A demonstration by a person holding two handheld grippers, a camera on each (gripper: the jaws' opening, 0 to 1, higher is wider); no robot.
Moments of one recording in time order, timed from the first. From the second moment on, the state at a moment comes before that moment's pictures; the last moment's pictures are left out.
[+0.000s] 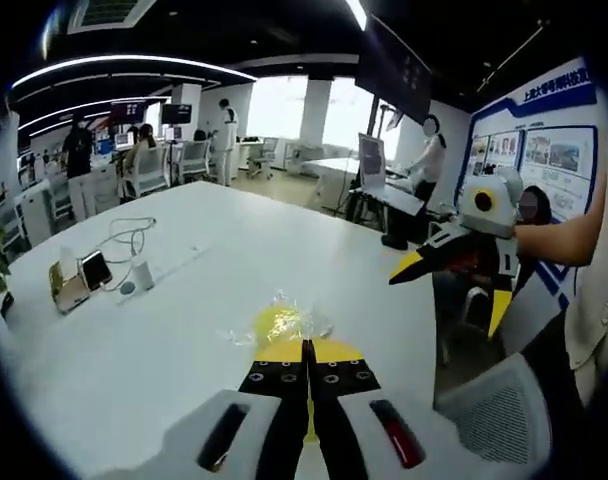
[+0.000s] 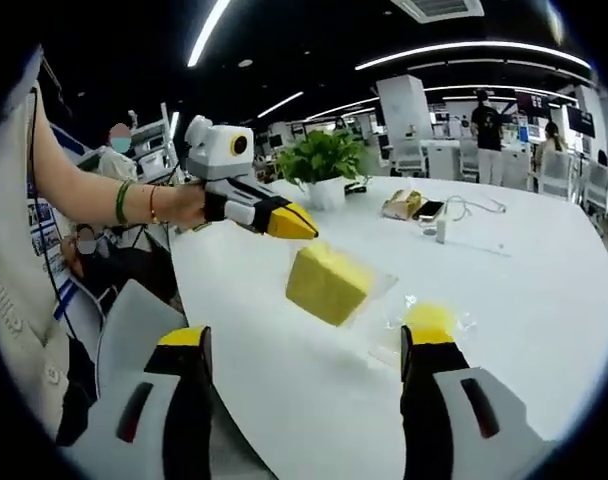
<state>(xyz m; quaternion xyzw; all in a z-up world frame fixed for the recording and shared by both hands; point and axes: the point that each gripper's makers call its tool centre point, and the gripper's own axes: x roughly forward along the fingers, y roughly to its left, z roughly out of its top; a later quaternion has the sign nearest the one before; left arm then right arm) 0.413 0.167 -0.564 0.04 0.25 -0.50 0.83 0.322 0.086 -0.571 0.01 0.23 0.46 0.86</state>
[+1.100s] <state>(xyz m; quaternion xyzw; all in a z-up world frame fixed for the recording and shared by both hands) 0.519 0.245 -0.648 -0.02 0.30 -0.42 0.86 0.301 0.078 -0.618 0.03 0.30 0.41 0.86</state>
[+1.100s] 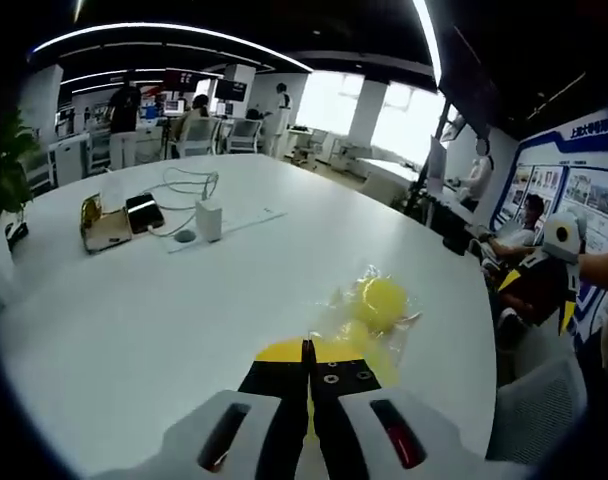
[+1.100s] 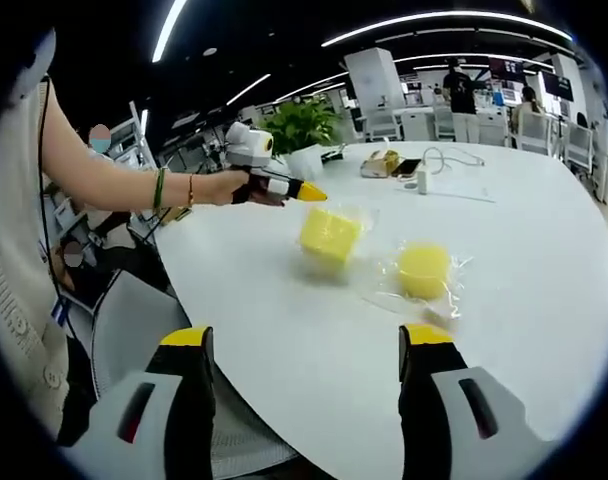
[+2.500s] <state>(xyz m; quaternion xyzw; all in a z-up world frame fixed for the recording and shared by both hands) 0.551 0.273 -0.703 -0.03 0.35 -0.33 0.88 0.288 0.073 -0.628 0.05 0.32 0.40 0.86</state>
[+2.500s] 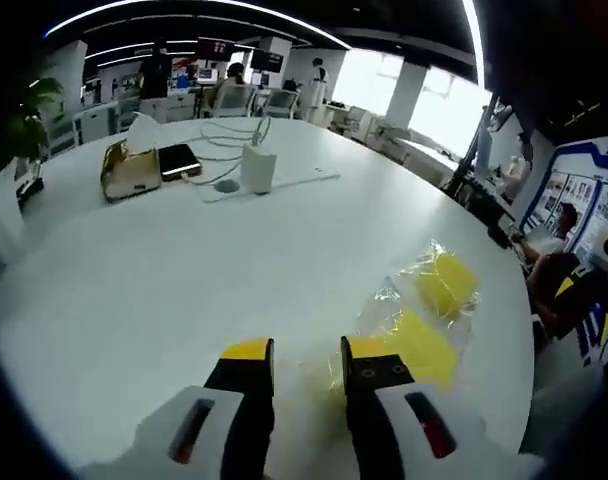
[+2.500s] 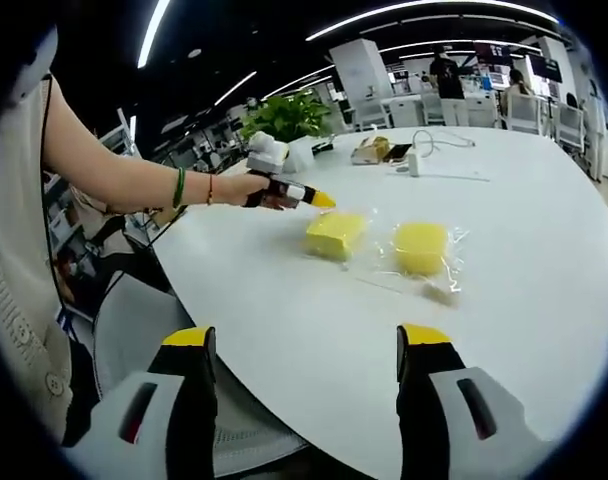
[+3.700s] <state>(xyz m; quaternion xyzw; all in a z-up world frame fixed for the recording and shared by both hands) 0.301 0.295 -0.607 -0.07 0.27 -0.25 0.93 0.266 0.080 -0.613 0.05 0.29 0.41 0.86</state>
